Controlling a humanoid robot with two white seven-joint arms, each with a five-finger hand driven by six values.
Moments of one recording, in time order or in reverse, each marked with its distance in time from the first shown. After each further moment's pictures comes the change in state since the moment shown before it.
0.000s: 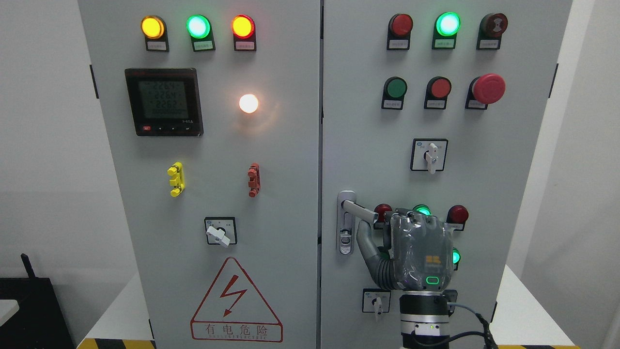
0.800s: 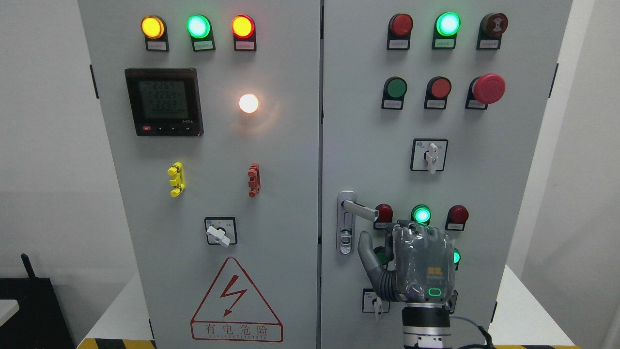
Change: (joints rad) left arm 0.000 0.000 0.001 0.000 0.000 0.000 0.000; right arm 0.115 -0.001 -0.010 -0.043 -0.006 -0.054 -0.001
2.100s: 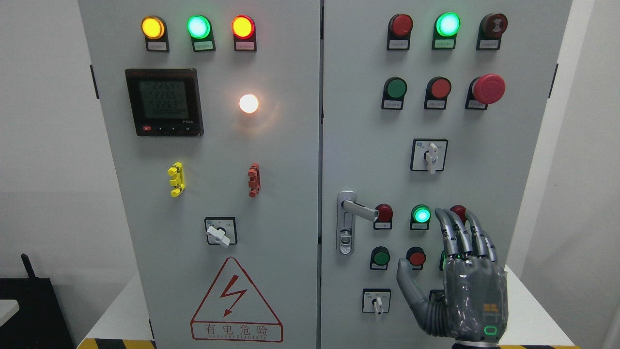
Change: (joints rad) left arm 0.000 0.000 0.000 0.000 0.000 0.000 0.000; right arm 0.112 -0.002 -0.181 -0.143 -0.059 -0.157 0.017
